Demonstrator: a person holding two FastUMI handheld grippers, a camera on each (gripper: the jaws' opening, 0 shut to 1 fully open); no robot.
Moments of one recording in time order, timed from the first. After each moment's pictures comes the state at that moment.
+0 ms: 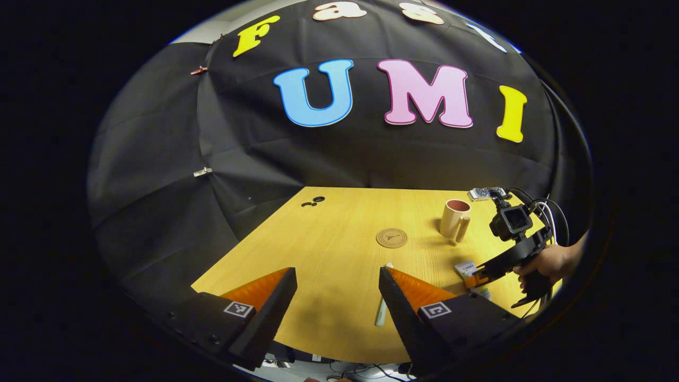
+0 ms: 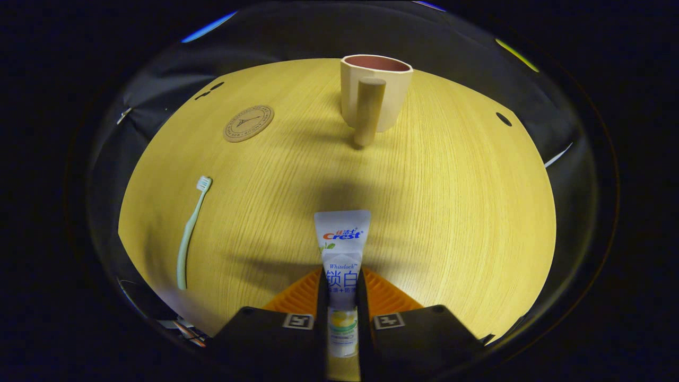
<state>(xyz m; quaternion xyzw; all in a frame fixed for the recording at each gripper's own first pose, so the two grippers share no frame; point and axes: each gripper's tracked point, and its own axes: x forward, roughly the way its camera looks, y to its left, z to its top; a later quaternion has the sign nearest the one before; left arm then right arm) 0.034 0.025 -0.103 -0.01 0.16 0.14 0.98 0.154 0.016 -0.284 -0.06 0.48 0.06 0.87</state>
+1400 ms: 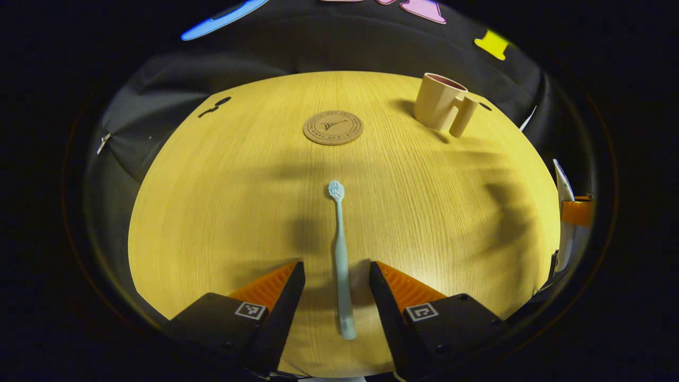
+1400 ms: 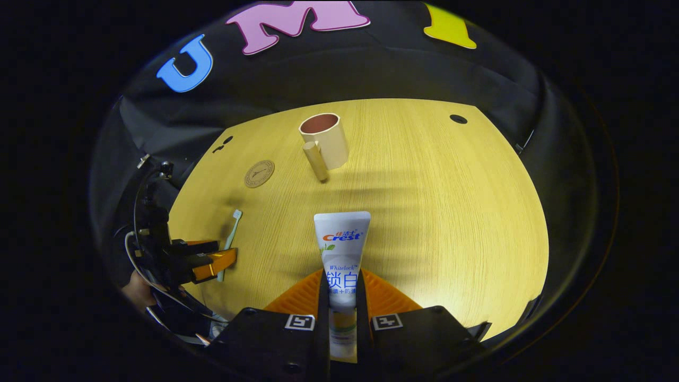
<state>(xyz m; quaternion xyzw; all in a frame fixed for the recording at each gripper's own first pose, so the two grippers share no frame) 0.139 -0.022 -0.277 0.00 0.47 -0.02 0.88 0.104 -0.048 -0.198 0.06 0.40 0.07 0.91</state>
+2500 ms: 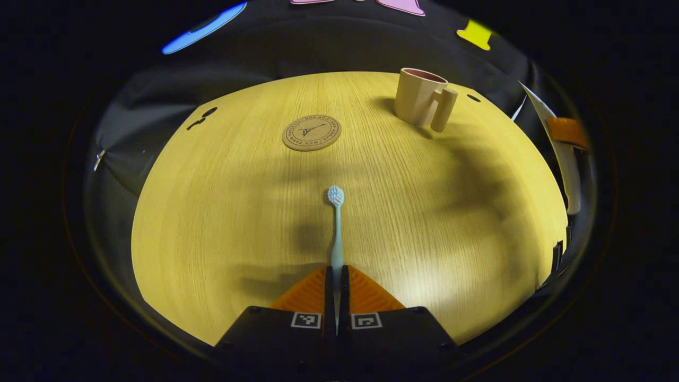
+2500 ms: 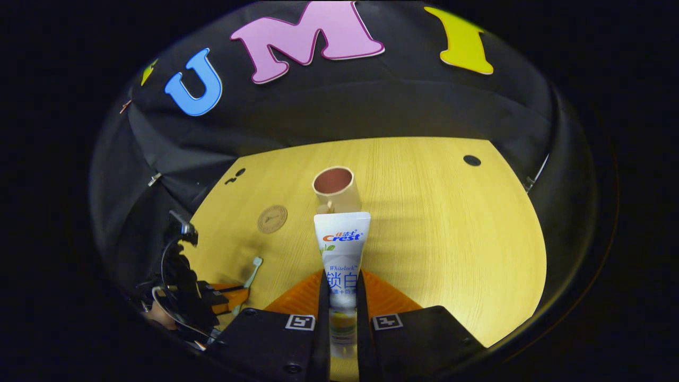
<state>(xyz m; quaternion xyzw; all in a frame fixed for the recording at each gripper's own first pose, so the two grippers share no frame) 0.141 -0.039 -0.268 0.03 0.44 -0.03 0.89 0.180 -0.035 -0.124 0.06 0.31 0.10 0.94</state>
